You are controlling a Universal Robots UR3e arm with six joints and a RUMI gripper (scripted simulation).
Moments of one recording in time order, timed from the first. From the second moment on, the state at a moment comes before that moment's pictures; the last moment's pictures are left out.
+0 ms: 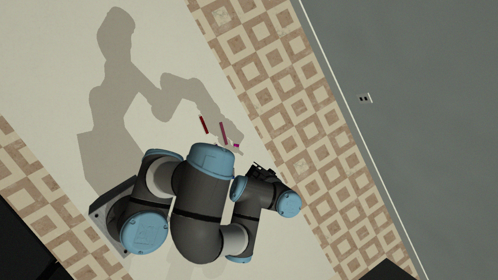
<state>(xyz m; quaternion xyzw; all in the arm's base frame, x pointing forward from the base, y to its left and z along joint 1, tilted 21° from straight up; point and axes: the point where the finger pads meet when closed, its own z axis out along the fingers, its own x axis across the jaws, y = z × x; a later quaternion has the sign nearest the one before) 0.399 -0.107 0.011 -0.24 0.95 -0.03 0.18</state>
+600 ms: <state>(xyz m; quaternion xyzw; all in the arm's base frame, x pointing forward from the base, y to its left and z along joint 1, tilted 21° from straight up) 0.391 -0.097 0.009 -0.17 0.97 -0.01 0.18</state>
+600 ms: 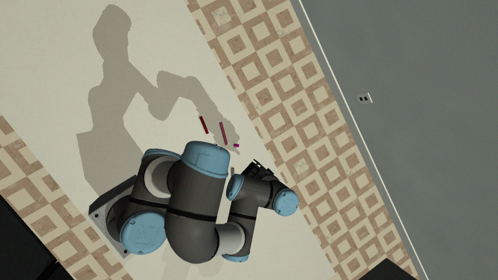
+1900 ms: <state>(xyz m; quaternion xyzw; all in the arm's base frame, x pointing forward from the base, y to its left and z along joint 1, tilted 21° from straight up) 0.362 -0.059 0.000 0.13 0.97 0.05 0.18</state>
